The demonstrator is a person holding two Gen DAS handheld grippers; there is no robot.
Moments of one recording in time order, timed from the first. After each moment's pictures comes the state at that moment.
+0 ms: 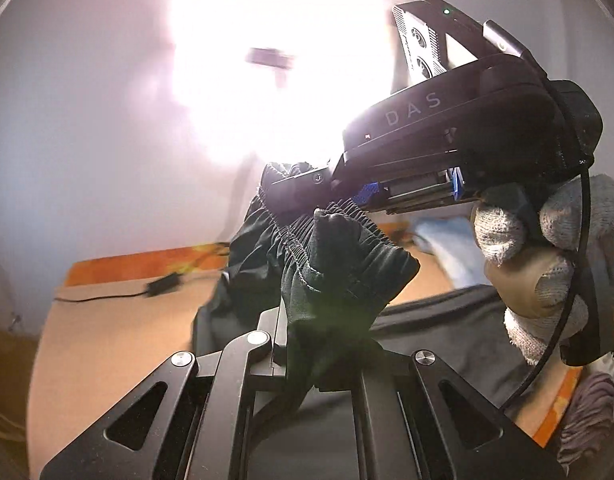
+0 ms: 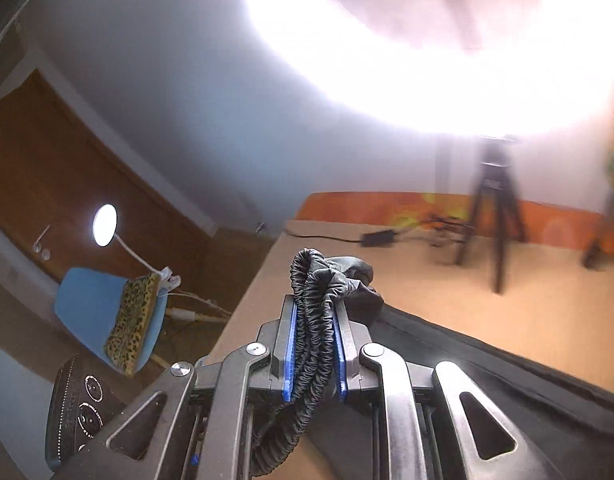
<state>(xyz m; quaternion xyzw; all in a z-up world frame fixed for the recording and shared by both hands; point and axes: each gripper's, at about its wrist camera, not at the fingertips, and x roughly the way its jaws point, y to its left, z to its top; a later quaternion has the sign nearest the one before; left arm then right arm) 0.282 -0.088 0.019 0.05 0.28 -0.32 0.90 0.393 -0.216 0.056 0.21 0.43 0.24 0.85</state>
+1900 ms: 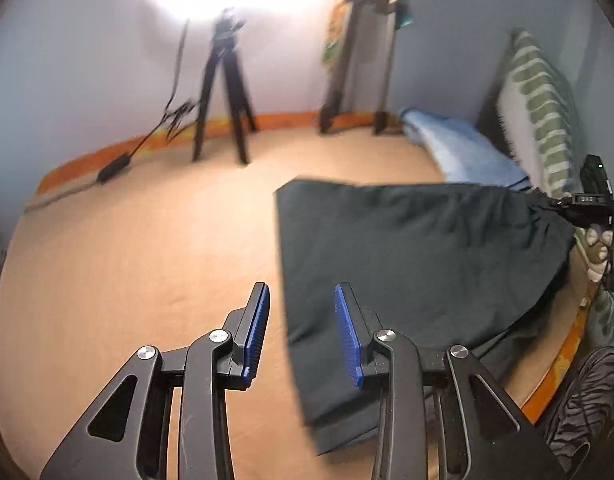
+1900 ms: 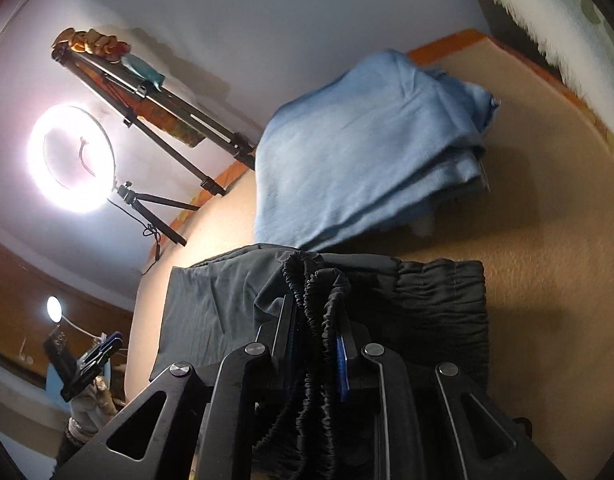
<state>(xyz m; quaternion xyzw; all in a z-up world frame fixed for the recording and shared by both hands) 0.244 -0.154 -0.057 0.09 0.44 -0.28 0.85 0.144 -0.645 -0.116 0.37 0.42 0.04 0.83</state>
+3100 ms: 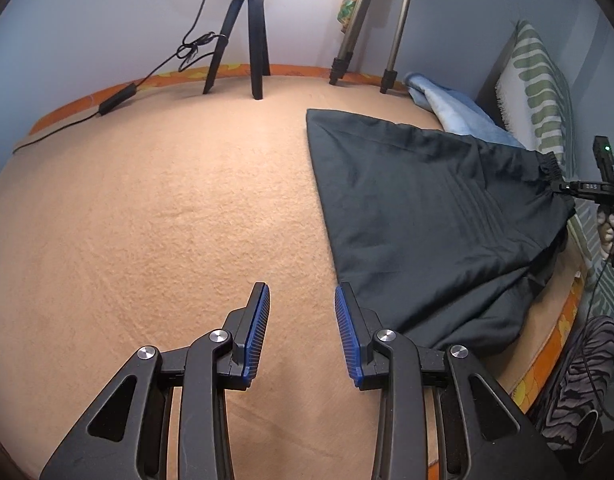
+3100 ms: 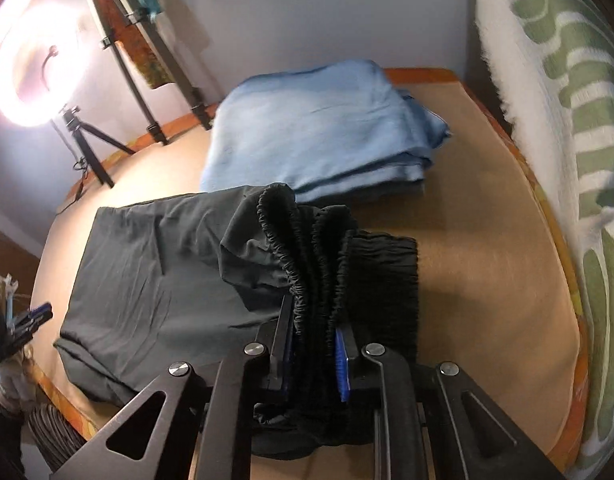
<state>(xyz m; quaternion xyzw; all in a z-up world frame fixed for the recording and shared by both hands) 0.222 -0.113 -0.102 0.06 0.47 -0.30 0.82 0.125 -0.615 -0.083 0.19 0.49 -0.07 0.85</state>
